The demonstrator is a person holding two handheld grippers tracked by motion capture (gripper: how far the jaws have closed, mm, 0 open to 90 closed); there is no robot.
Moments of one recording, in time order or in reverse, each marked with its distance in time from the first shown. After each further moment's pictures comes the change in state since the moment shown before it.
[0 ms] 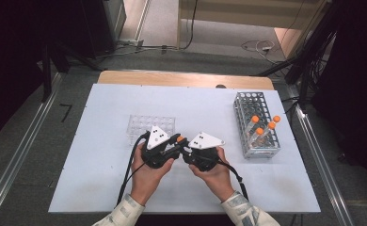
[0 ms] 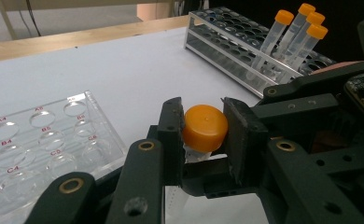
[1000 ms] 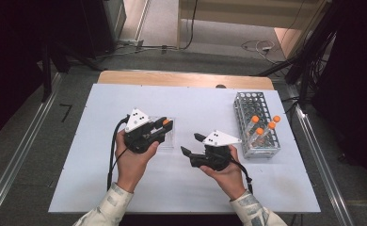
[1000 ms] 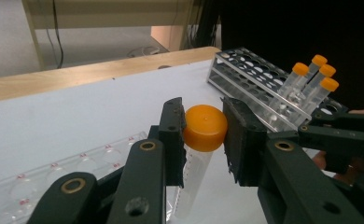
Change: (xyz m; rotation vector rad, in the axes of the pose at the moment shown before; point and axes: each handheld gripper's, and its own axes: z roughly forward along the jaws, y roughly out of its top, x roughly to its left) left arm 0.036 0.039 -0.030 -0.074 0.038 -0.054; right arm -0.020 -0.005 -0.024 -0.032 0.013 0.083
